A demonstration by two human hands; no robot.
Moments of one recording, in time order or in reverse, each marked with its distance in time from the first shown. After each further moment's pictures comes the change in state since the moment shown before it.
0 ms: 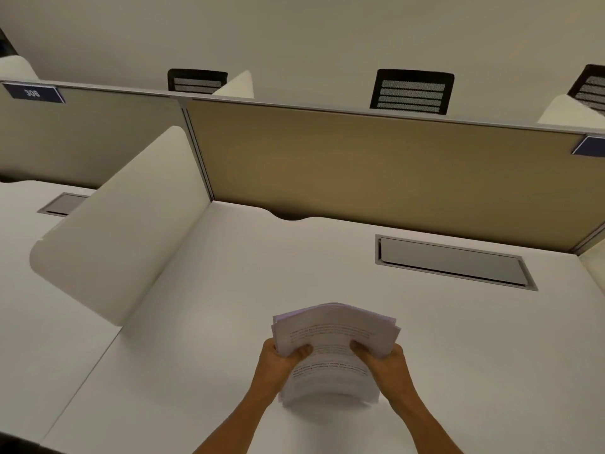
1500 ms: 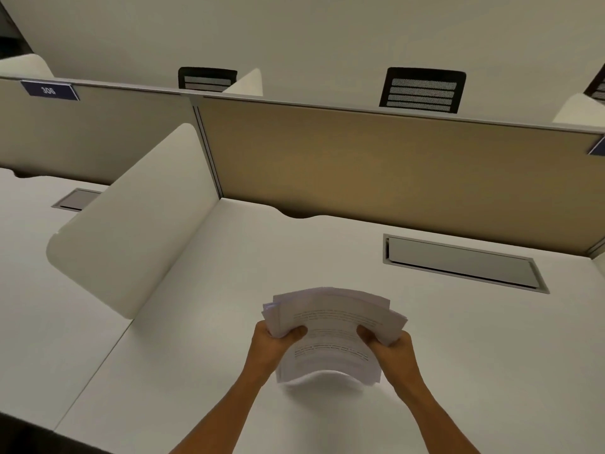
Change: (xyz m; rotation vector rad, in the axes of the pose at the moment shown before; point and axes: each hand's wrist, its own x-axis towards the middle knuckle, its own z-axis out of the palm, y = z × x) left_hand 0.019 0.009 -0.025 0.032 0.065 0.069; right_hand 0.009 -0.016 0.005 0.066 -0.003 -0.063
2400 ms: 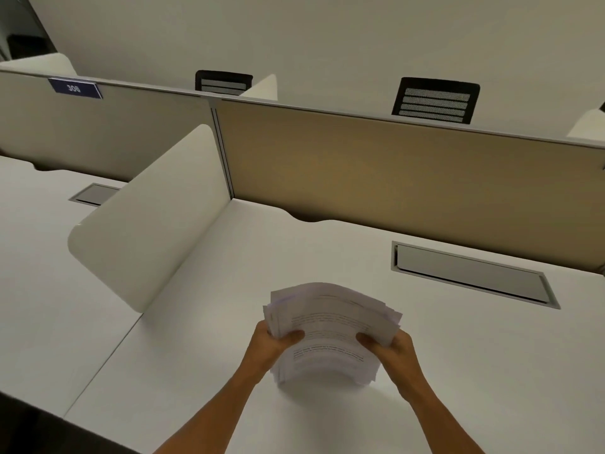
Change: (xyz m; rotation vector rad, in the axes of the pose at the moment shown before) left_hand 0.002 -0.001 -0.020 -0.011 -0.023 -0.032; right_hand 0.011 0.004 0.002 -0.022 -0.093 0.018
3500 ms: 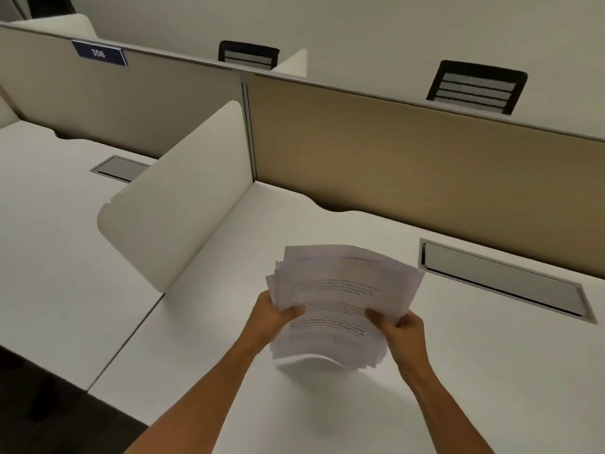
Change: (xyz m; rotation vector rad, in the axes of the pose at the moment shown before) left_hand 0.026 0.023 -0.063 -0.012 -0.030 0.026; right_hand 0.030 -0.024 0.060 0.066 0.096 0.009
